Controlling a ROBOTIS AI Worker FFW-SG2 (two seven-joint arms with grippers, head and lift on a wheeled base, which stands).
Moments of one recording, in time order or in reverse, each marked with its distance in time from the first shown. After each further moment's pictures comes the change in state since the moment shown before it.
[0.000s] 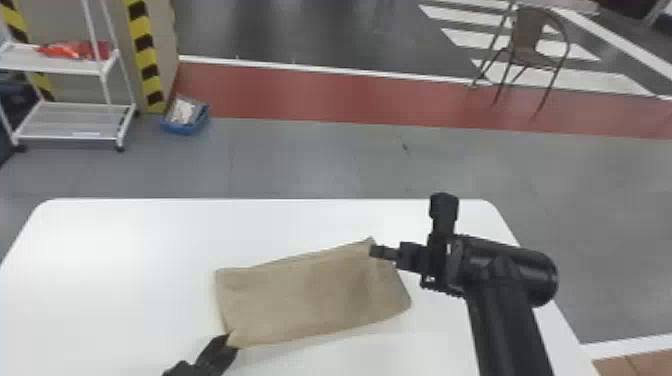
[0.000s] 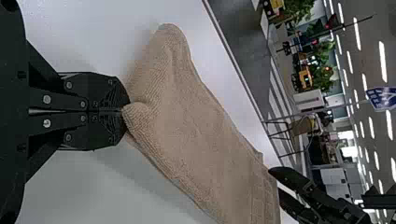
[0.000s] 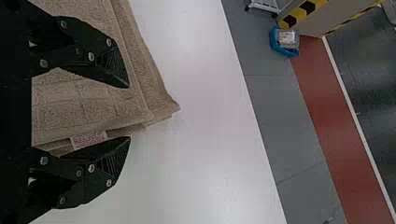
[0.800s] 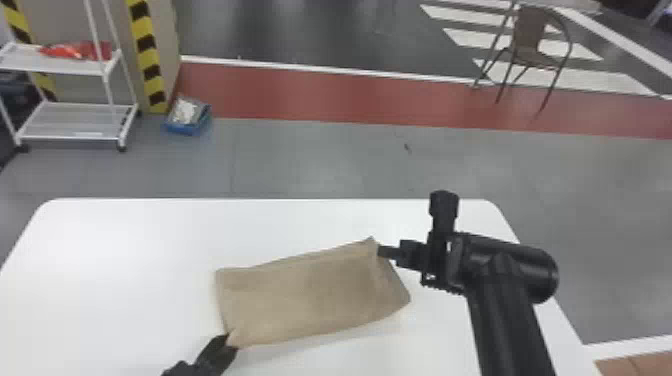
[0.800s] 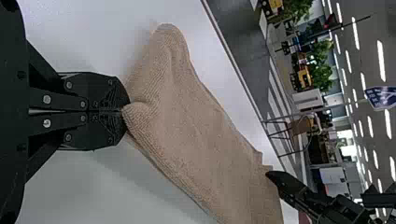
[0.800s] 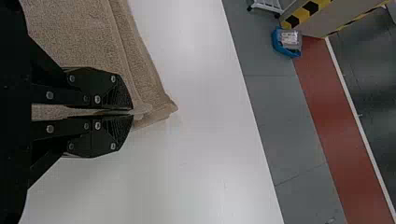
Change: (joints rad) left arm 0.000 0.007 0.002 0.002 0.000 -0.009 -0.001; right arm -0.012 0.000 0.004 0.011 -0.001 -0.002 0.008
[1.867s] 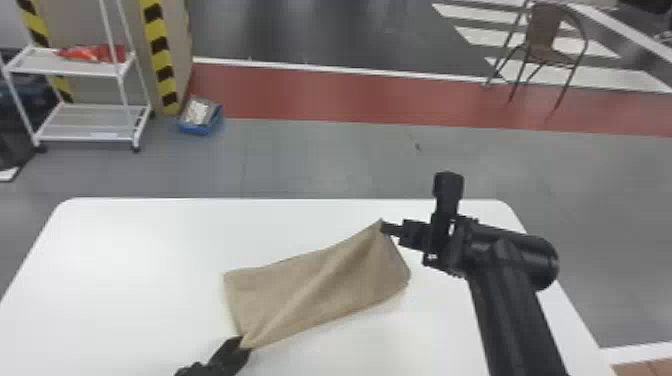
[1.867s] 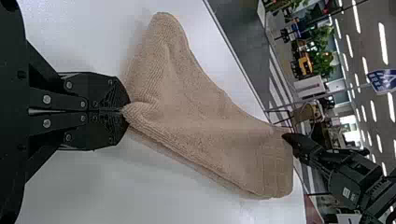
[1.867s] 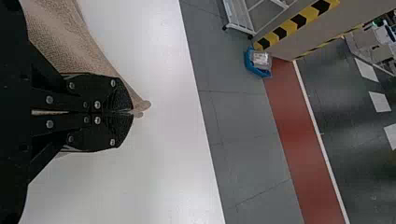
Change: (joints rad) left arm 0.002 0.011 0.001 -0.005 -0.038 0.005 -0.043; right arm -0.075 0.000 0.019 0.117 -0.004 -0.157 0.015
